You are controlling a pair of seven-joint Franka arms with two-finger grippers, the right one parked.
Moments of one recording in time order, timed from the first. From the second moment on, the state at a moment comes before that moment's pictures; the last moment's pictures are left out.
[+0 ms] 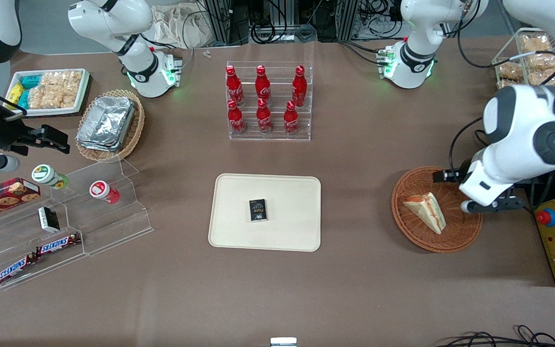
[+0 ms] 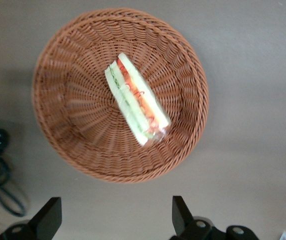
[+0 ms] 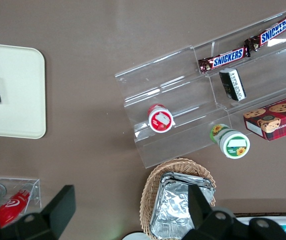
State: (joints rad) arm 0.00 0.22 -0.11 -1.86 0.04 1.93 -0.26
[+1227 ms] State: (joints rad) arm 0.00 0.34 -0.11 -2.06 0.04 2.39 -0.72
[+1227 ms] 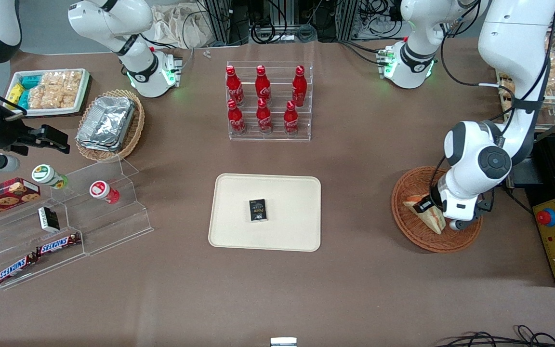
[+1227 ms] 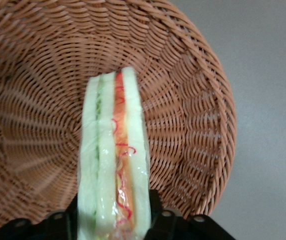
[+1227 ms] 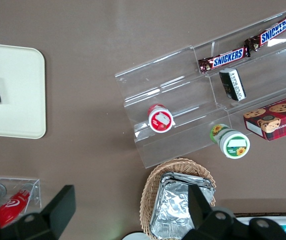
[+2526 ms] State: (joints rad) arm -0.13 0.38 -0.45 -1.57 0.10 2.05 -0.60
